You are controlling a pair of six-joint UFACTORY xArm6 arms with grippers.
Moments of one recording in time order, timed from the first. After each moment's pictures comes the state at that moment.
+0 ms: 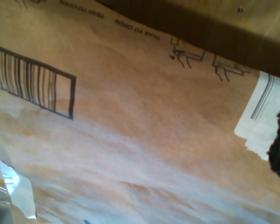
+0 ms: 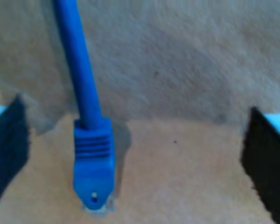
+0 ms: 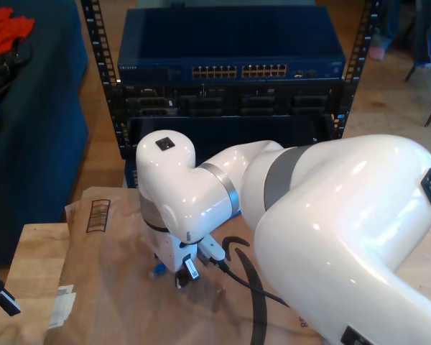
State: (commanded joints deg) left arm 33.0 -20.3 -37.7 -11.6 84.3 -69.9; right arm 42.3 18.7 -66.1 3.9 45.4 95.3
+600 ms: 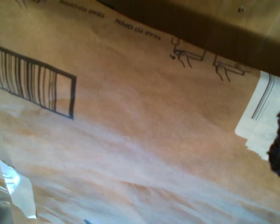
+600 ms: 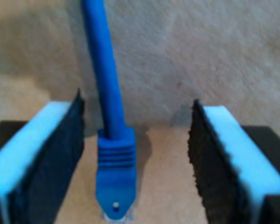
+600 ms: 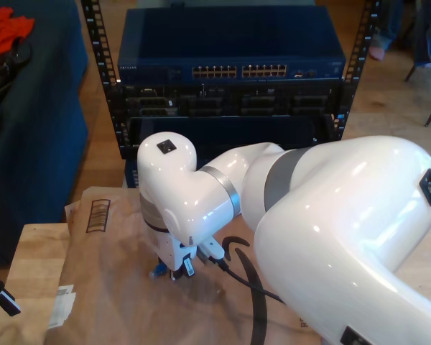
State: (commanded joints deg) left arm 33.0 -20.3 -37.7 -11.6 84.4 -69.9; right arm 42.6 18.6 -65.2 2.9 42.0 95.5
